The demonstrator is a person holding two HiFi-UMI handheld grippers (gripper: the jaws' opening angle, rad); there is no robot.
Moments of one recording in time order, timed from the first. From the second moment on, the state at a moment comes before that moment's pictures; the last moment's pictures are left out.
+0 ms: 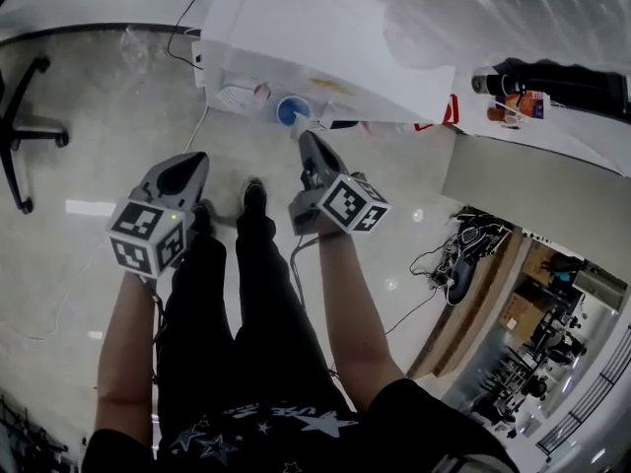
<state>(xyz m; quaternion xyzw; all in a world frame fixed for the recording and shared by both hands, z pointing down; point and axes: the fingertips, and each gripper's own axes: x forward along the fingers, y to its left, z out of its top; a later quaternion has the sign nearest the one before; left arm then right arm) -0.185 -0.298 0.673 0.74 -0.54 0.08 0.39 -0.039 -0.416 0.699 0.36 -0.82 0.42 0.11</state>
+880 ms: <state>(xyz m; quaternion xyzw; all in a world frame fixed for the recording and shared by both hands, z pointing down) -0.174 -0.327 0.679 0.75 -0.54 0.07 0.38 -0.047 -0.448 0.737 0.37 -0.82 0.41 0.15</state>
